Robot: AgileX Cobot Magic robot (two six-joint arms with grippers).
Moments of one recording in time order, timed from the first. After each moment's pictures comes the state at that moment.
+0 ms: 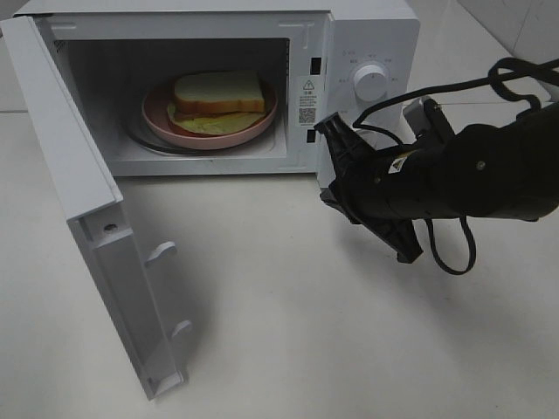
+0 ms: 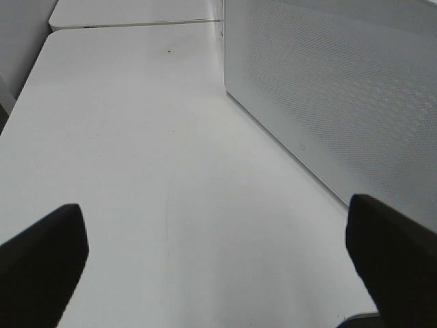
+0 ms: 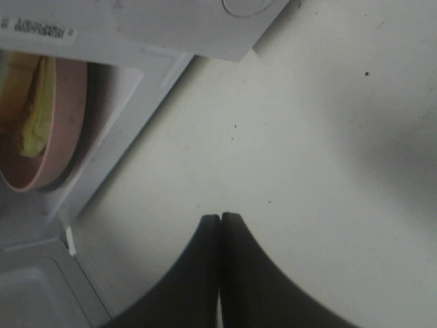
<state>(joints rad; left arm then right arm) 0.00 0.00 -0.50 -0.06 1.04 0.07 0.58 1.73 -0.73 0.42 -0.26 0.88</state>
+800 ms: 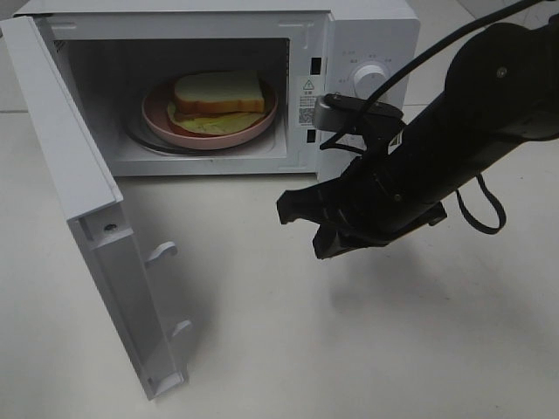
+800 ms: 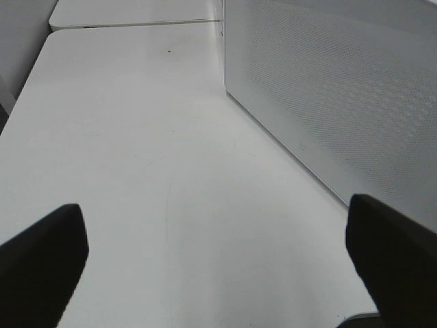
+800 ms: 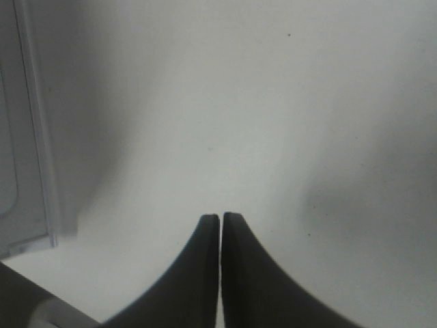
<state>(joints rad) 0.00 0.00 -0.50 -0.06 1.04 0.07 0.58 1.64 -0.89 0.39 0.45 -0.03</state>
